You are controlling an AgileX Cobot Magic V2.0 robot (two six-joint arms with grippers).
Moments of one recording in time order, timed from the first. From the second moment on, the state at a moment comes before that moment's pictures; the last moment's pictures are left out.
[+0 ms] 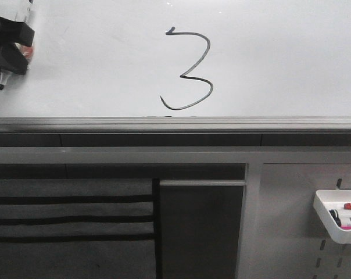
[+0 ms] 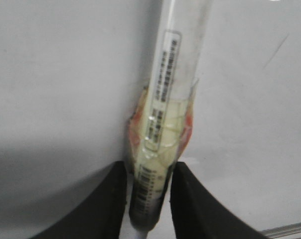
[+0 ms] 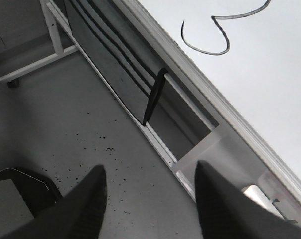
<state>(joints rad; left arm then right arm) -0.19 1.46 -0.88 -0.69 0.13 0.66 0.47 0.86 -0.89 0.27 0.83 -0.63</state>
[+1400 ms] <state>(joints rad) -0.15 0.46 -0.41 -0.56 0.30 0.58 0.47 0.29 -0.64 -0.21 0.81 0.25</state>
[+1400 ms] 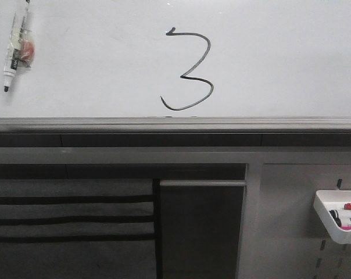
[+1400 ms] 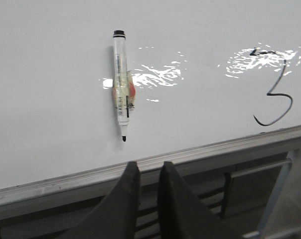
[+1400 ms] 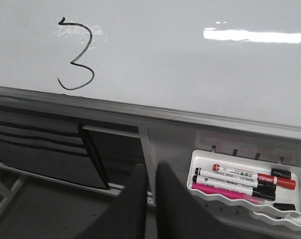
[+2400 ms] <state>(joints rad) -0.09 0.08 -0.23 -0.56 0.21 0.58 0.47 0.29 -0.62 -0.21 0.77 0.25</state>
